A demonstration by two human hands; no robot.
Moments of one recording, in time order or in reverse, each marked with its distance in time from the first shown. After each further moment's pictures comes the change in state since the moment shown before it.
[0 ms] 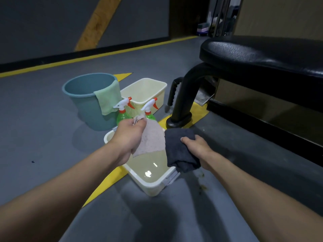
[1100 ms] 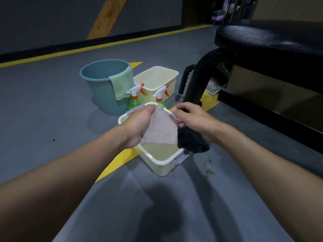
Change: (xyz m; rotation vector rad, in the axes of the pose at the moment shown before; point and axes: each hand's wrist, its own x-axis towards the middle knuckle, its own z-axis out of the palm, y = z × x) left_hand -0.018 -0.007 -0.016 -0.102 -0.183 -0.221; right_hand -0.068 -0.067 0.007 -0.139 -0.320 -0.320
